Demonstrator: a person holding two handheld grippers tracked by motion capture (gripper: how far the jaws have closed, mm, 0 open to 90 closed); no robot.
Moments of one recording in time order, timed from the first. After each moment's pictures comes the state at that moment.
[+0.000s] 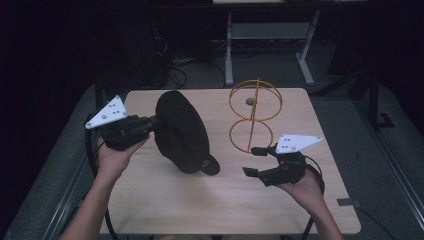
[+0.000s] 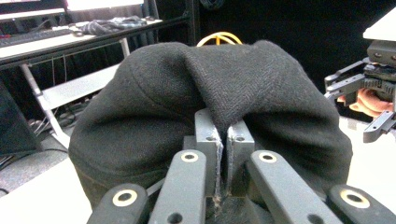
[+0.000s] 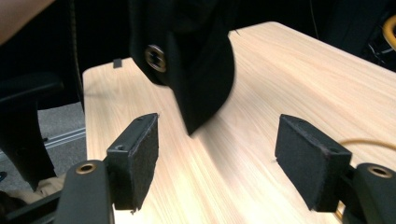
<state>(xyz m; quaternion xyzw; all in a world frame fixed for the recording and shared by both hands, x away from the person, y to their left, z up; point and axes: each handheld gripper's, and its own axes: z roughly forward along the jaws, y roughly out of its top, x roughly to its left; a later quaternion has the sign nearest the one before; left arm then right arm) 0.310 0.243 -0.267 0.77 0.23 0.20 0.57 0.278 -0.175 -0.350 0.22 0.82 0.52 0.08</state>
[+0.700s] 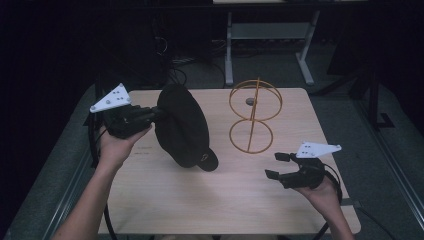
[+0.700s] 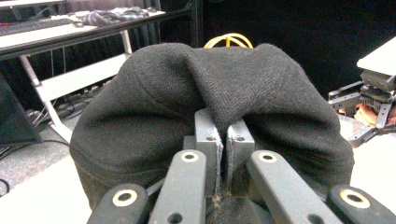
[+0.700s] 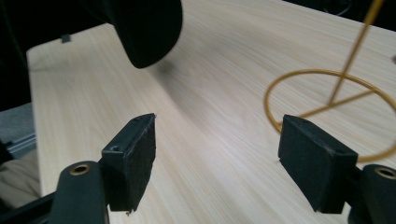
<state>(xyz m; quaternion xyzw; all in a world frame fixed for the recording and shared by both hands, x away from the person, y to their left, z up) 0.330 0.236 -0.254 0.77 0.25 0.19 0.56 0.282 -0.230 -0.393 0.30 0.81 0.49 0.10</state>
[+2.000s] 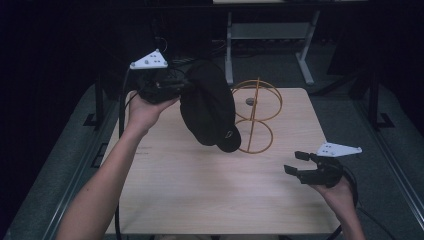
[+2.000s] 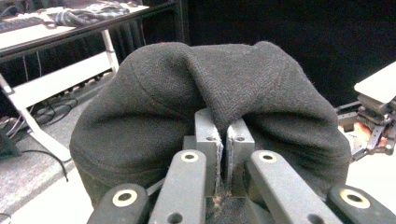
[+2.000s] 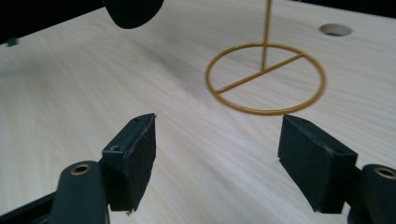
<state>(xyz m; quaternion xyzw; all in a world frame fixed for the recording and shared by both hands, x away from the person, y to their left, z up) 0.394 0.170 -0.213 0.80 0.22 0.16 0.54 0.290 -0.283 -0.416 0.36 0.78 0.49 0.13</state>
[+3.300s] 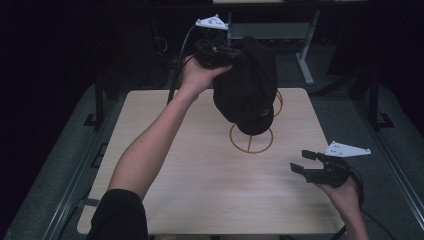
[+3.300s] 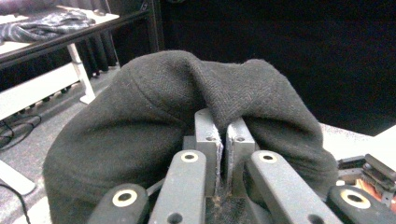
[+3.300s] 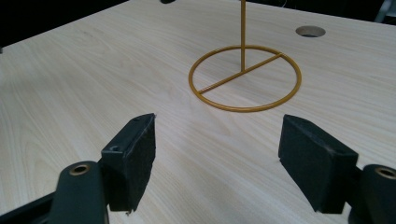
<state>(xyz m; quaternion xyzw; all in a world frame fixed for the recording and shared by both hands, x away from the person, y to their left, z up) 0.462 0.052 -0.180 0.81 0.19 0.12 0.55 0.288 -0.299 -0.417 0.38 0.77 0.49 0.14</state>
